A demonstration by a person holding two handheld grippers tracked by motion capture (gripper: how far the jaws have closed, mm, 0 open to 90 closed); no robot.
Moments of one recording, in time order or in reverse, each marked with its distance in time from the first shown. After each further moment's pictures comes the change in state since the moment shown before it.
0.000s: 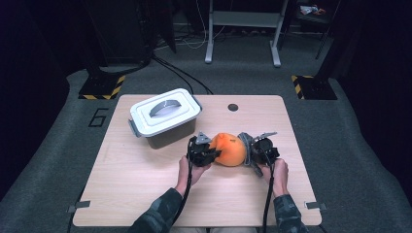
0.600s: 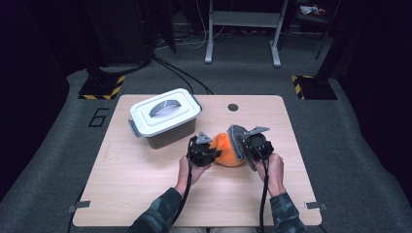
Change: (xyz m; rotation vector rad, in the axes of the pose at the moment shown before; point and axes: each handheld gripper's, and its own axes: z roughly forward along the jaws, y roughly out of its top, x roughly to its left) left arm 0.000 0.001 0.000 0.004 -0.013 0.007; right arm 0.033 0.025 -0.038 -0.109 -0.029 -0.124
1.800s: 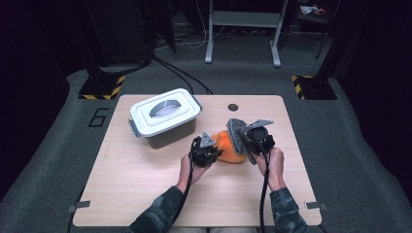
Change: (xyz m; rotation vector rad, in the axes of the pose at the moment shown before) left arm -0.003 -0.003 0.009 -0.032 0.021 0.099; right arm -0.007 0.019 -0.010 -0.060 0.022 0.036
